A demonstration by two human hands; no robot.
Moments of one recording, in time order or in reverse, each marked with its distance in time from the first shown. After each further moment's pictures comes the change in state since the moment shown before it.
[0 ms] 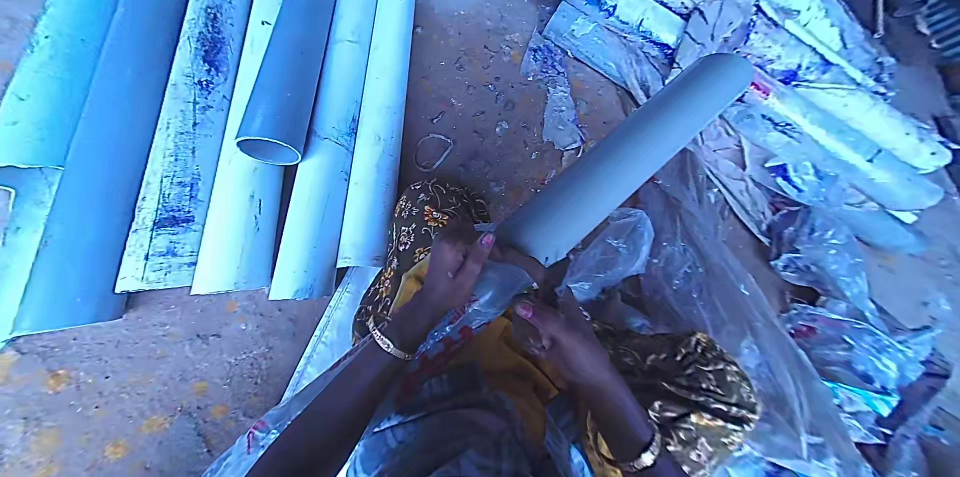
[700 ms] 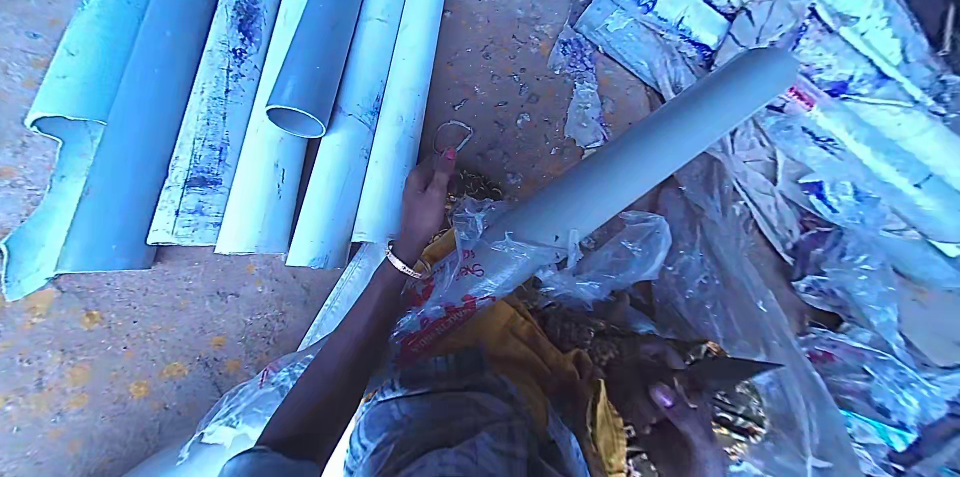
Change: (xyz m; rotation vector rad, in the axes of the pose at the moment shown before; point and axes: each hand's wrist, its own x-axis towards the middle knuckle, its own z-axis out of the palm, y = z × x) left_hand 0.031 0.003 -0.050 0.167 0.176 -0.565; right_hand -0.092 0.011 -0.059 0.037 0.184 -0.257
